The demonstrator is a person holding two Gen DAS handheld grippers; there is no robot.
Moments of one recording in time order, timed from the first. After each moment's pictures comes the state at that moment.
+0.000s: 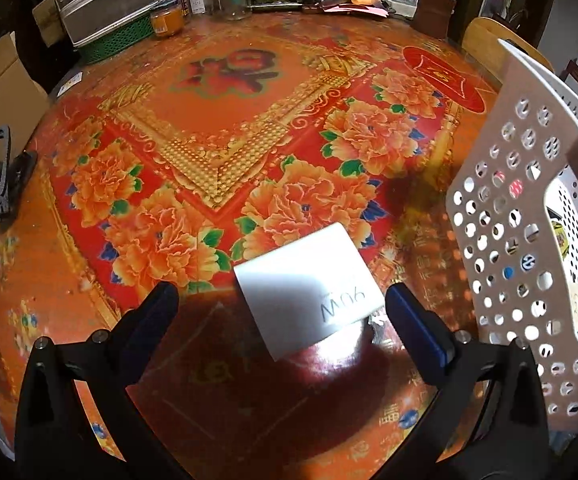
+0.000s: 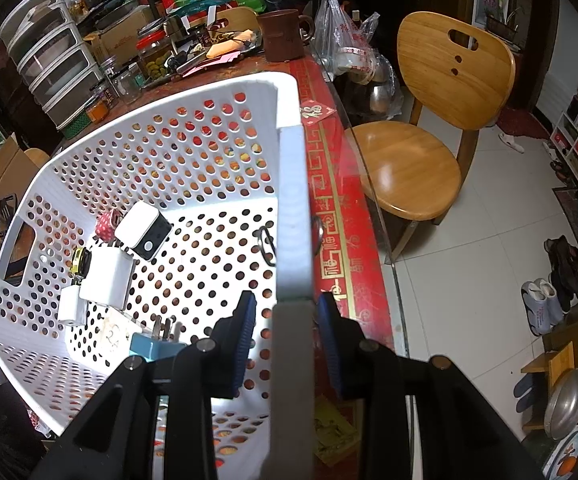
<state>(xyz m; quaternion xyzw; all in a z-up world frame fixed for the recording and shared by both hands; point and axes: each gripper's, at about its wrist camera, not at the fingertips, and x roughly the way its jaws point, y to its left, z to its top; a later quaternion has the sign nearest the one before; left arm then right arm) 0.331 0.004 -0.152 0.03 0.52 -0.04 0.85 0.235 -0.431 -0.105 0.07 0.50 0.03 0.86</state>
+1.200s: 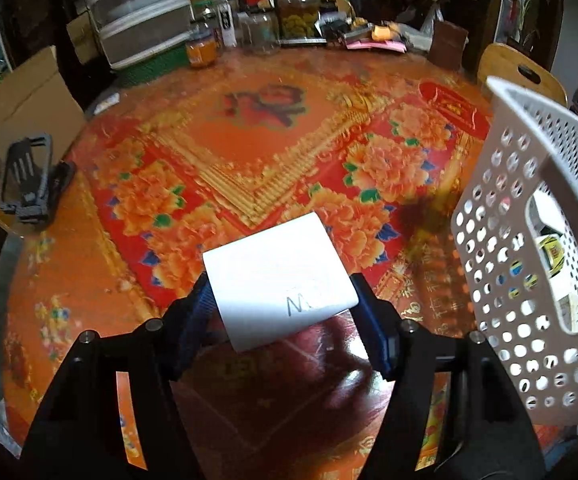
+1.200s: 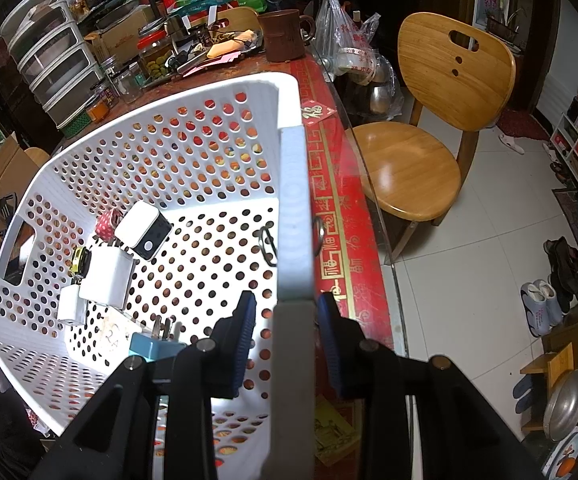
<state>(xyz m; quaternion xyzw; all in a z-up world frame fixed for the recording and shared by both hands) 0.304 0.015 -0.121 0.03 0.46 0.00 0.89 0.234 -0.430 -0.106 0.07 0.50 0.03 0.87</state>
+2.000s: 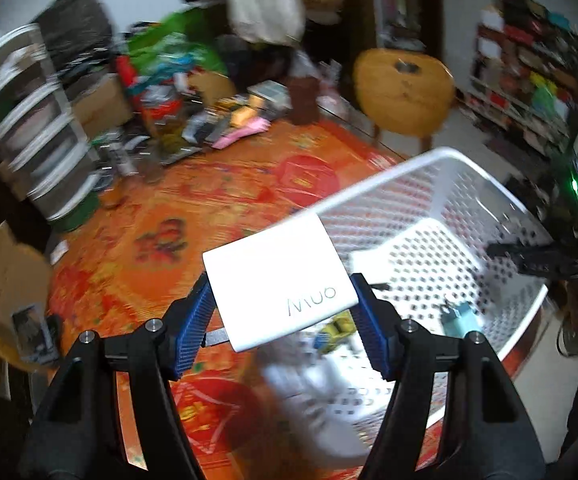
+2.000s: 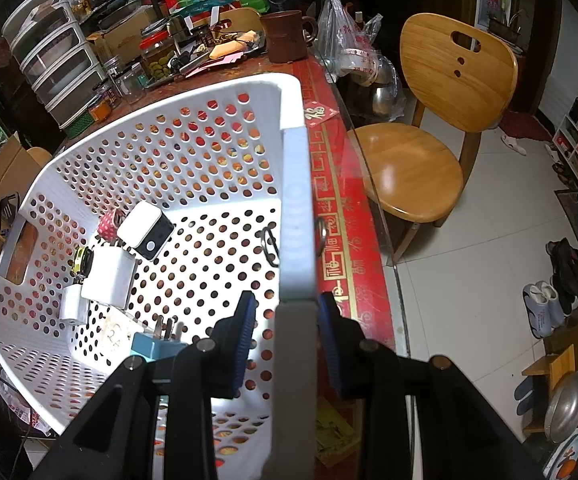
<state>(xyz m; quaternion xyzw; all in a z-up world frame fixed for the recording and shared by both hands) 0.271 -0.145 0.032 0.16 0.39 -0.16 0.89 0.235 -0.431 -0.105 0.07 0.50 0.04 0.87</state>
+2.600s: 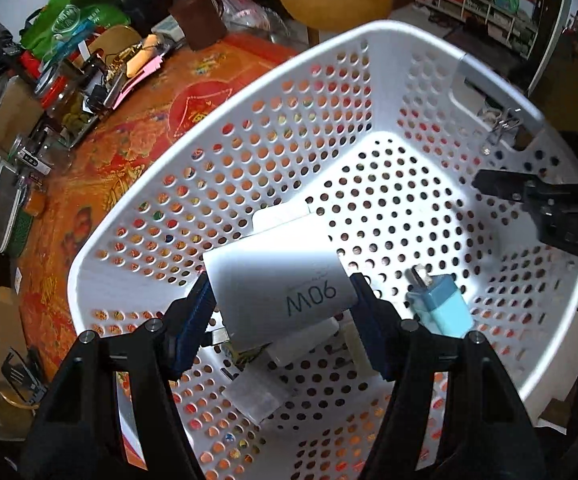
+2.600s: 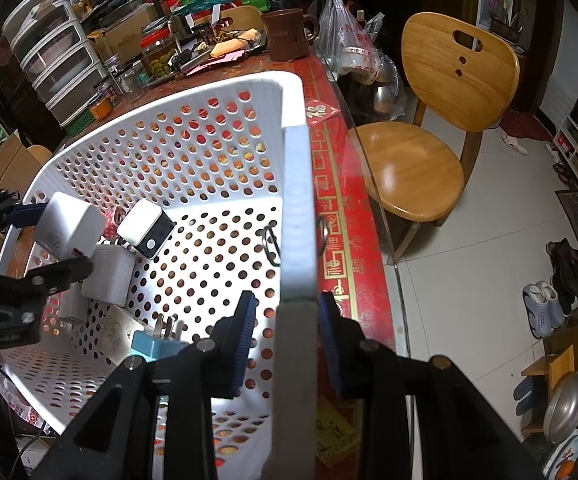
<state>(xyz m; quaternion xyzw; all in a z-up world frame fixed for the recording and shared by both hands) 0.311 -0.253 -0.065 0.27 0.51 -0.21 0.79 0.235 -0.430 -0.107 0.07 0.50 0.04 0.86</state>
